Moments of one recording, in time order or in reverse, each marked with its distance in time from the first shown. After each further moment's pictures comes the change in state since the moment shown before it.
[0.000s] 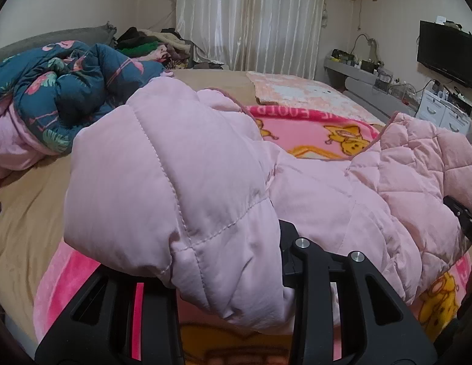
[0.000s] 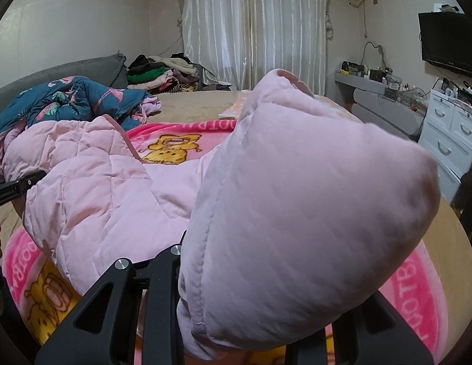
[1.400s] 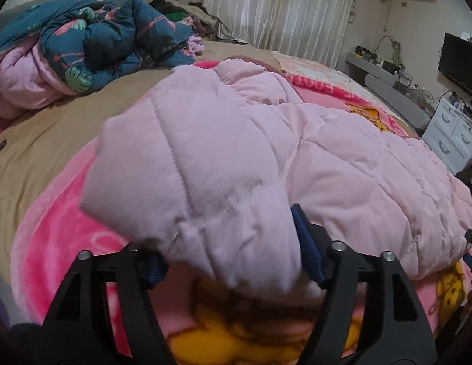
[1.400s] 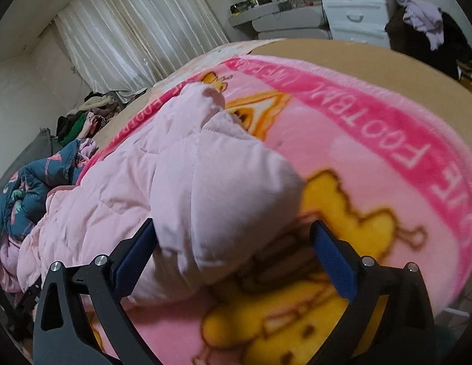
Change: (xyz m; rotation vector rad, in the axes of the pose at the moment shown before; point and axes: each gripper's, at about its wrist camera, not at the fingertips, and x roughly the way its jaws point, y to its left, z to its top) left arm -0.005 0.038 -0.082 -0.140 0.082 0.031; right arm -0.034 -0.064 -0.113 0.581 0.088 -0.152
